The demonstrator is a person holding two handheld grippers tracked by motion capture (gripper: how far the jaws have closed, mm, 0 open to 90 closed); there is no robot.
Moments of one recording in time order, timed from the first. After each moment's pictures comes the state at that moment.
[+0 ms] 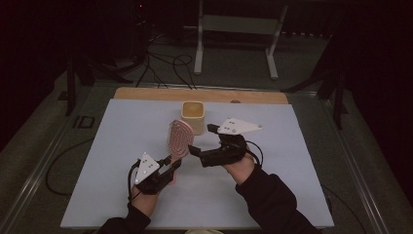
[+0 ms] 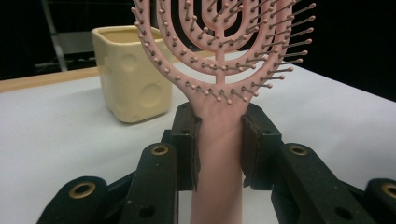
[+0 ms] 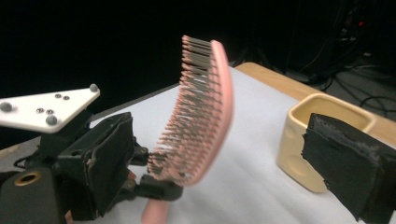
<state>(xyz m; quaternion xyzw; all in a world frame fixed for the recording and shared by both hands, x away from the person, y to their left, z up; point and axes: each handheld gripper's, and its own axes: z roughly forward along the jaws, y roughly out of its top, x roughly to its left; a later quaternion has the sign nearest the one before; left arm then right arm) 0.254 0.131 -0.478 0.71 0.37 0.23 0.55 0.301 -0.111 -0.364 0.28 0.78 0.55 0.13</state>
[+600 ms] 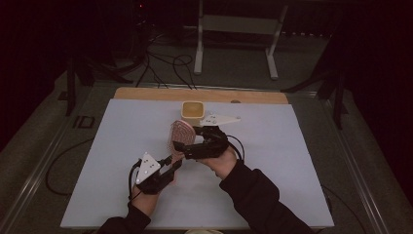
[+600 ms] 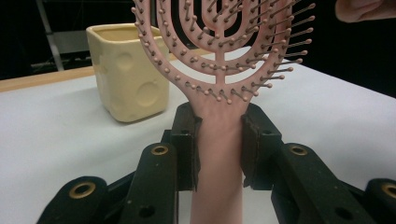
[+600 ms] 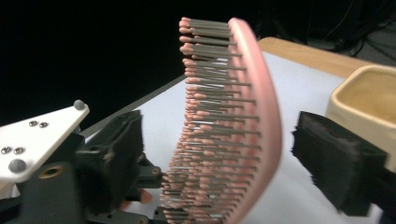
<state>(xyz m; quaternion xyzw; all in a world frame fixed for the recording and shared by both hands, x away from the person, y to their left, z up) 0.255 0.130 -0.479 0.72 0.37 0.23 0.55 0.324 -0.073 -0.381 0.32 0.78 0.54 0.06</state>
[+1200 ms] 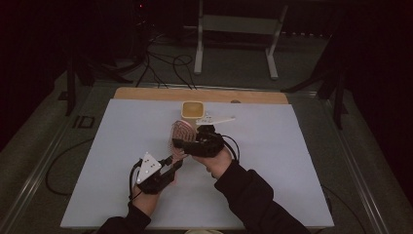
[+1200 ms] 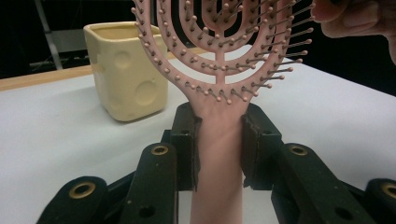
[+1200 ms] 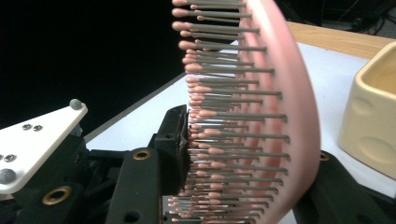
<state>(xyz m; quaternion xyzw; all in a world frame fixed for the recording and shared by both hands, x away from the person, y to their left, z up) 0.256 0.129 -0.479 0.72 0.37 0.23 0.55 0.331 -0.065 -0.391 0.34 0.78 0.53 0.02</state>
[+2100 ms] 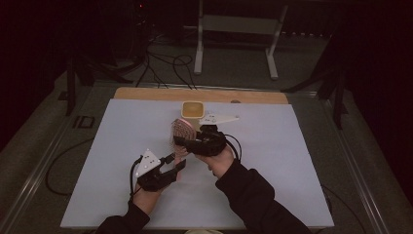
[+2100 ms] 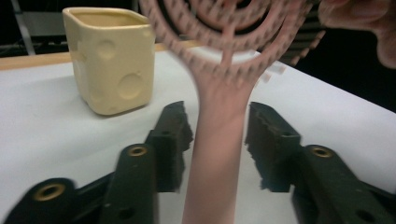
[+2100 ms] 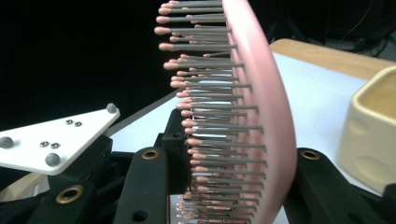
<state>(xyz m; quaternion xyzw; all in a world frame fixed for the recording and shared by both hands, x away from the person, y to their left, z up) 0.266 0.131 -0.480 0.72 0.38 0.18 0.56 0.330 -0.071 -0.384 0.31 0.77 0.55 0.03</state>
